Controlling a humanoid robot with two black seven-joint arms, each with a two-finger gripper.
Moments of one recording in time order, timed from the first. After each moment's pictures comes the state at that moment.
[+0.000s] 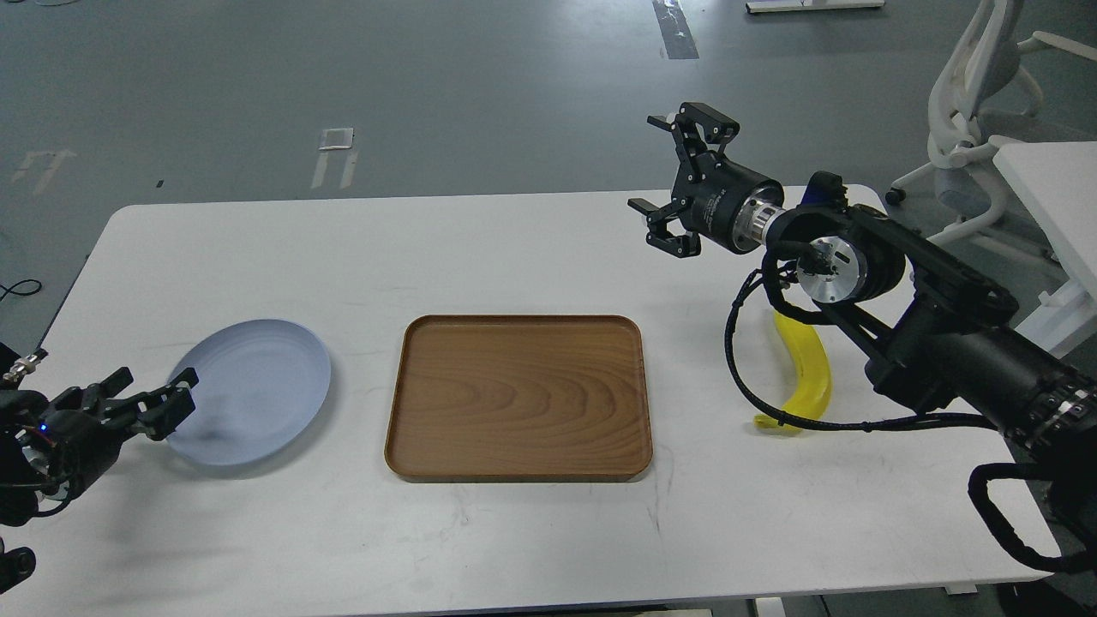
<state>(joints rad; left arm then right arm) -0.44 0.77 -0.21 -0.83 1.36 0.46 -0.39 0.87 -0.27 0.66 0.93 -0.16 0.09 -0.10</state>
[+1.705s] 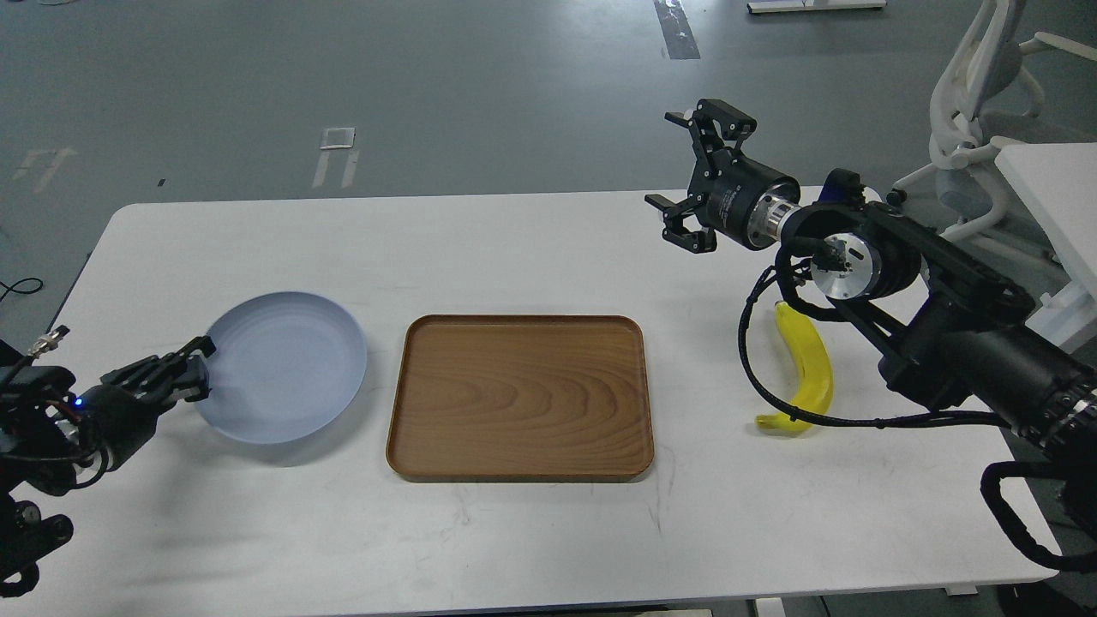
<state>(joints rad) -0.53 0.75 -0.21 -0.91 1.29 0.44 -0.48 0.88 -0.30 0.67 0.93 -0.16 0.08 -0.10</state>
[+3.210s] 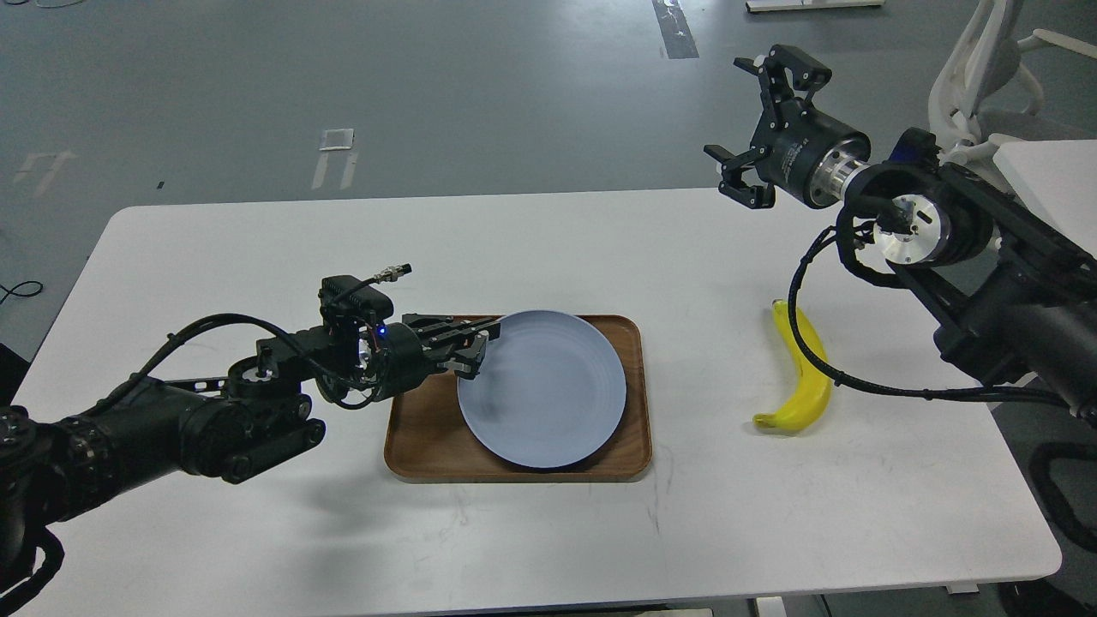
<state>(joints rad) -0.91 0.24 0.12 -0.75 1.38 0.22 -0.47 0.90 -0.40 0.72 0.94 -0.15 0.08 -0.10</state>
